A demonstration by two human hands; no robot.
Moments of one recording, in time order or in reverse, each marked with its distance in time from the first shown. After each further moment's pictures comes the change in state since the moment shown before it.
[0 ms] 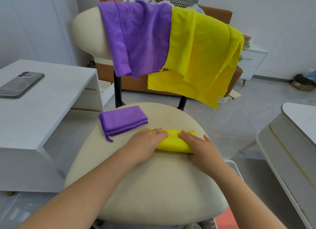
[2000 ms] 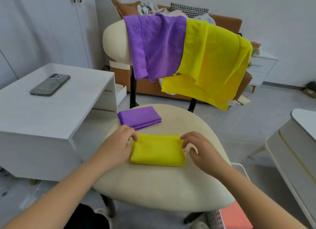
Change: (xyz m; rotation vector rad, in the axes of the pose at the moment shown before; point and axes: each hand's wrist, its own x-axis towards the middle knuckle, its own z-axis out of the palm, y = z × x) left_hand -0.106 -0.055 -0.009 -0.408 0.365 -0.282; right_hand -0.013 -0.033 -0.001 0.424 0.253 -0.302
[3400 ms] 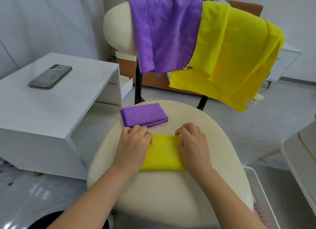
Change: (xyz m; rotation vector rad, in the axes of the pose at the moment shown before) left_hand 0.023 0.010 0.044 0.554 0.226 0.151; right_hand 0.047 -0.009 0.055 -0.335 0.253 0.104
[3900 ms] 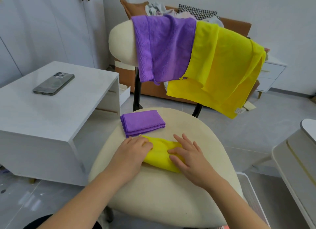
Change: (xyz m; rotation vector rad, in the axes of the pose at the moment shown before) left_hand -0.018 -0.008 -0.007 -0.131 -0.030 0.186; right_hand -0.024 0.006 -0.036 0.187 -0.546 -0.070
